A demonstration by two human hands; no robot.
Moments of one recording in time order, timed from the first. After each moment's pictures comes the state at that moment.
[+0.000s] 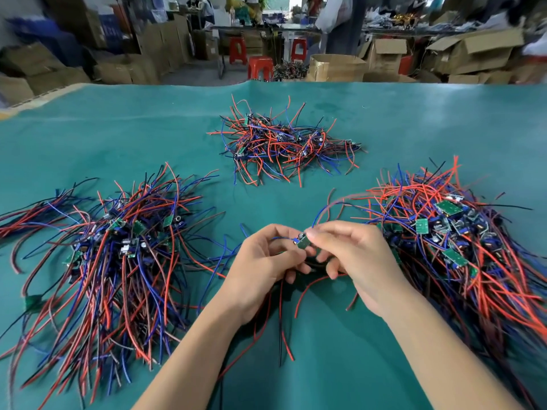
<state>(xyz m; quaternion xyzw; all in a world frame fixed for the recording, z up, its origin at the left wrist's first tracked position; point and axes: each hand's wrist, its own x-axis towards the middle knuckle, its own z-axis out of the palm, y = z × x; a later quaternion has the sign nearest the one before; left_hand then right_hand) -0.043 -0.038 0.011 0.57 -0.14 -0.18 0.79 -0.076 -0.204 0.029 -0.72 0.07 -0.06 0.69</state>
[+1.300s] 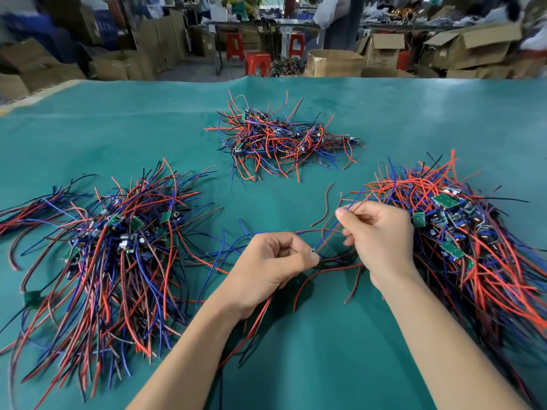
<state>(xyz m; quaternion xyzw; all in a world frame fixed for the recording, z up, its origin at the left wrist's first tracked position) -0.050 -0.038 0.017 0.65 -0.22 -0.20 0.70 -0.048 -0.232 0.013 -0.75 0.16 -0.26 0.58</state>
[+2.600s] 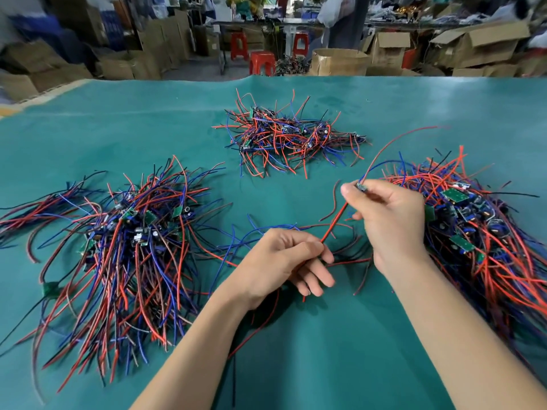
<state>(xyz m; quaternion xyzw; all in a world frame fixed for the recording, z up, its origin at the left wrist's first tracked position) -0.054 -0.035 0.027 0.64 -0.22 -0.29 0.68 -0.050 -0.217 0.042 -0.71 0.11 -0.30 0.63</state>
